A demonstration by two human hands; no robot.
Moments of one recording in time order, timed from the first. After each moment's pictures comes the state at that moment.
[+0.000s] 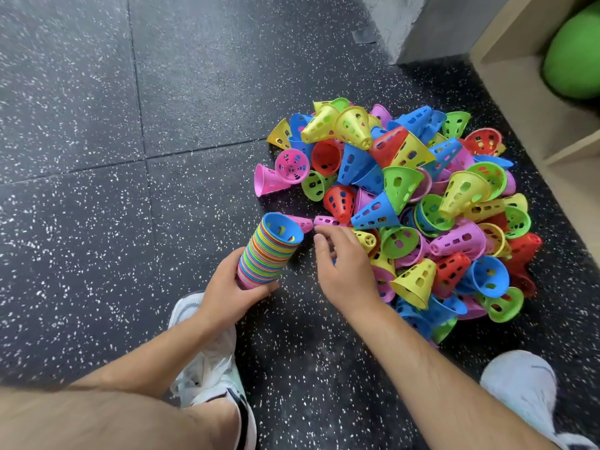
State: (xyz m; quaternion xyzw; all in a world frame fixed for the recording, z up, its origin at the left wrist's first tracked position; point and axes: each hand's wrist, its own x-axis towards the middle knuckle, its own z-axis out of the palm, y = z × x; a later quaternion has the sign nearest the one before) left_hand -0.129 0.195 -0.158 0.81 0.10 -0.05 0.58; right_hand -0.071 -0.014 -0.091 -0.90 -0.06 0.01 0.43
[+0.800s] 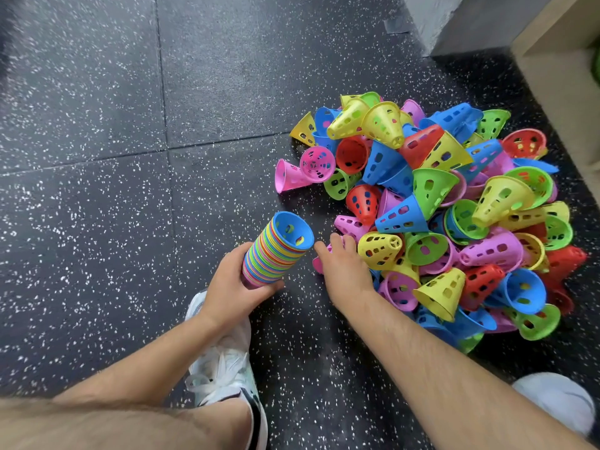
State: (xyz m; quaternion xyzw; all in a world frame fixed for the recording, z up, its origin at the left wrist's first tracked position) left_hand -0.134 0.216 -0.168 0.84 0.12 -0.03 0.53; right_hand -0.054 0.008 -0.138 -0.96 -0.20 0.21 -0.03
